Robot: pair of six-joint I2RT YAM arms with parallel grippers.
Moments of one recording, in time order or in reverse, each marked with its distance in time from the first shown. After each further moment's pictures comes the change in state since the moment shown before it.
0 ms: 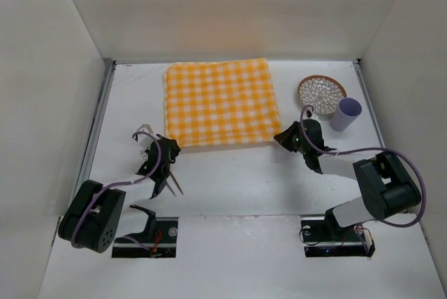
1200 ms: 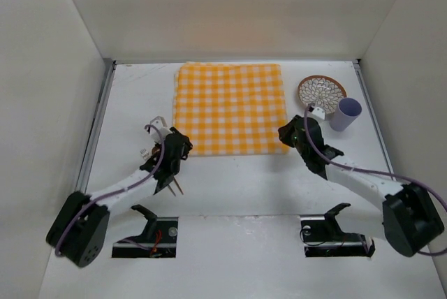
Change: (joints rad) left arm -0.207 -0.181 0.166 -0.425 -0.128 -0.020; right arm 0.164 -0.320 0.063 -0.326 0.330 -0.074
